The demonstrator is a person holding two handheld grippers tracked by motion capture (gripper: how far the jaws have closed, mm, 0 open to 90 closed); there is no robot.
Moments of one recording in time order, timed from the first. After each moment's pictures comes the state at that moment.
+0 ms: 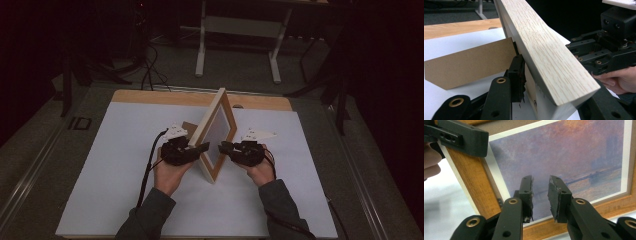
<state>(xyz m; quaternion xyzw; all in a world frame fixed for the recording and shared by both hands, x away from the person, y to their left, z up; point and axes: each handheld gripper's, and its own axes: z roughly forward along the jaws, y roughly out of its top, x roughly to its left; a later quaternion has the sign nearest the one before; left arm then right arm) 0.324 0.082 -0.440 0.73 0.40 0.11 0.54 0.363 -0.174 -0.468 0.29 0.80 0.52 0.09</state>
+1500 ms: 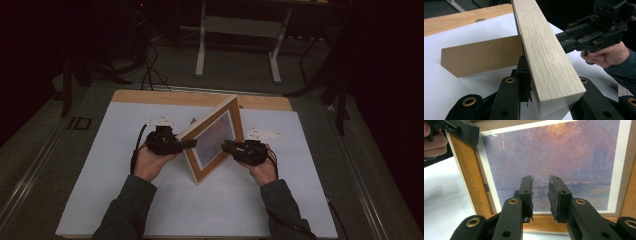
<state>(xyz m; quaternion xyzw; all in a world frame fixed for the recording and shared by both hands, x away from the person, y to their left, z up) 0.355 0.128 -0.434 0.78 0.33 0.03 0.53 0.364 -0.181 -0.467 0.29 0.79 0.52 0.10</state>
